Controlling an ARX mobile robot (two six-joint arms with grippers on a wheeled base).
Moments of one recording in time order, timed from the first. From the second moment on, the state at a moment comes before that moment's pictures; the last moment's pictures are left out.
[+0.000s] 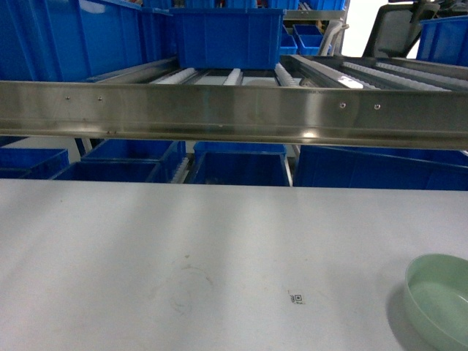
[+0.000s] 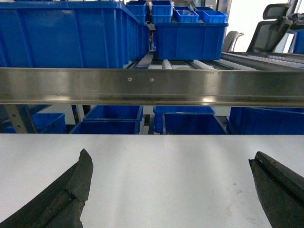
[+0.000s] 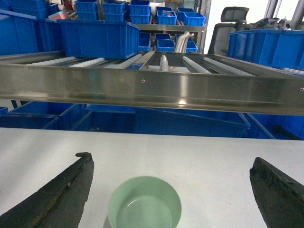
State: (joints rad) left arm 0.00 0.01 0.01 0.00 0.00 0.00; right arm 0.00 0.00 0.01 0.00 0.00 -0.01
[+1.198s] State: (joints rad) left arm 0.00 0.01 0.01 0.00 0.00 0.00; right arm 0.13 0.69 0.06 0.63 0.15 -0.08
